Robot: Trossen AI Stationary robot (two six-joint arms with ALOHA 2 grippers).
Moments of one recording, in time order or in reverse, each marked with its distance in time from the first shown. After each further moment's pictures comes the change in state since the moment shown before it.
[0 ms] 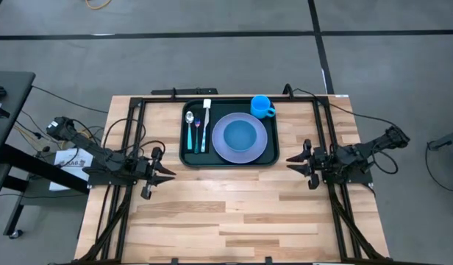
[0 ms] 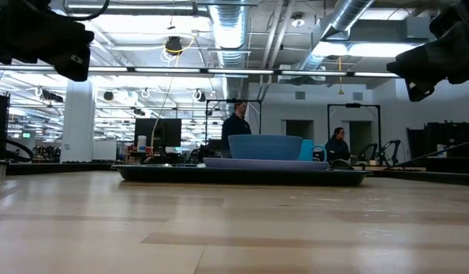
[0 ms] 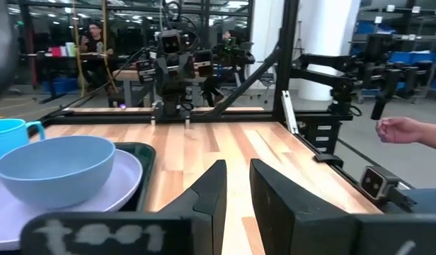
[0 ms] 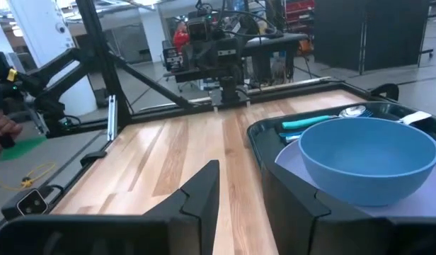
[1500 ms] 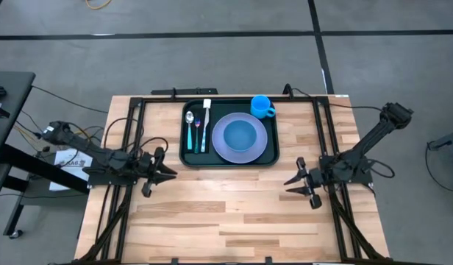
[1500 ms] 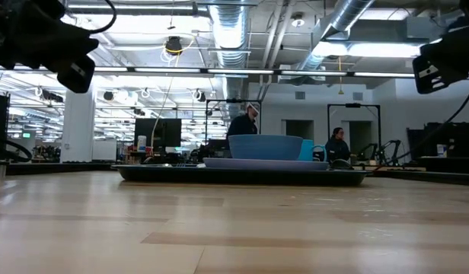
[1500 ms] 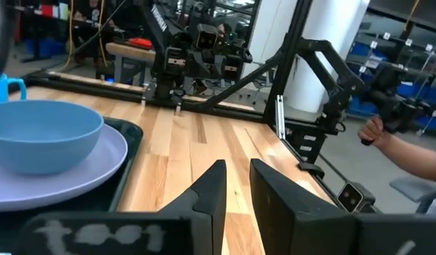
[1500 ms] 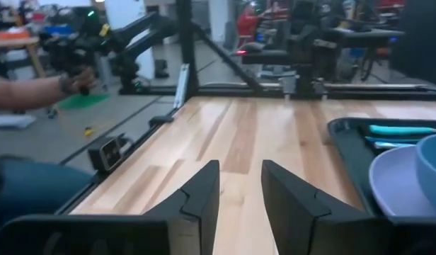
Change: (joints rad) left arm 0.101 0.002 0.003 -0.025 0.113 -0.198; right arm 0.319 0.559 -0.035 0.577 0.075 -0.092
